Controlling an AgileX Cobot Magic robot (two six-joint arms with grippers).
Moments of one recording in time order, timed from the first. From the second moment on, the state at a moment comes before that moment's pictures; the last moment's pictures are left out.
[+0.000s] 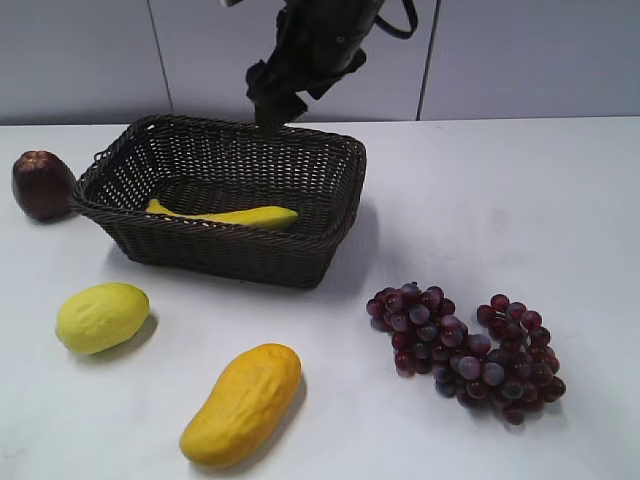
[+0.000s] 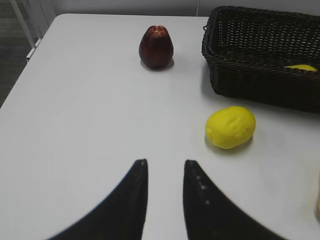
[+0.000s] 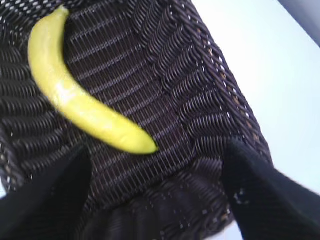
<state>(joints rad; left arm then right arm) 0.06 -0.01 -0.50 -0.11 1.09 0.12 0.65 2.15 -2.03 0.10 0.97 -0.29</state>
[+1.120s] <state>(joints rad) 0.06 -0.01 -0.50 -0.11 1.09 0.12 0.65 1.62 -1.50 -0.07 1.21 0.05</state>
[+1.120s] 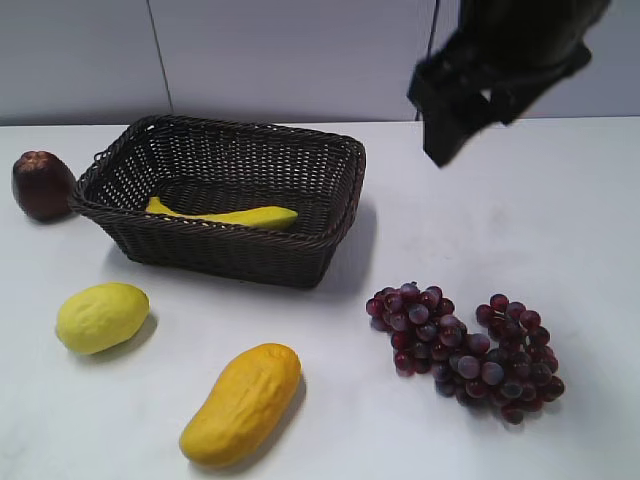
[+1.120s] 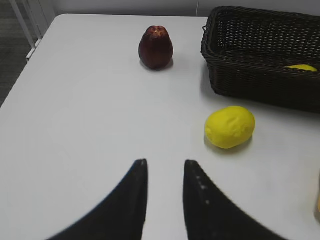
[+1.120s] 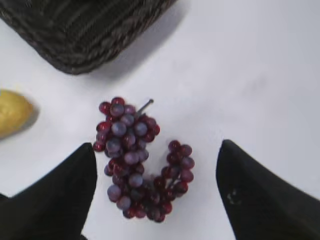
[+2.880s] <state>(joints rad) 0.06 -0.01 -0.50 -0.11 1.09 0.12 0.12 0.15 -0.61 -0.05 1.06 0.07</state>
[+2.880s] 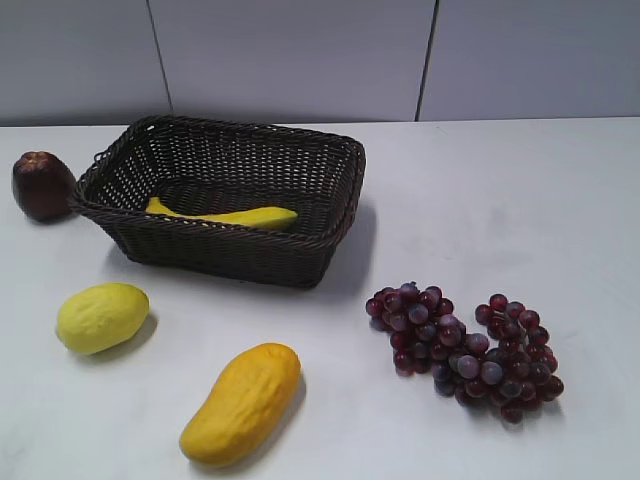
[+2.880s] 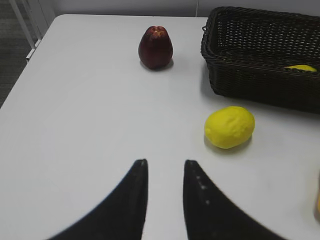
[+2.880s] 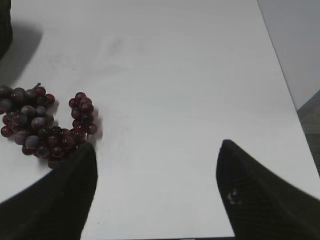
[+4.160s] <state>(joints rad) 0.06 -0.01 -0.50 -0.11 1.09 0.12 0.06 -0.01 -0.50 0.04 1.05 -0.01</state>
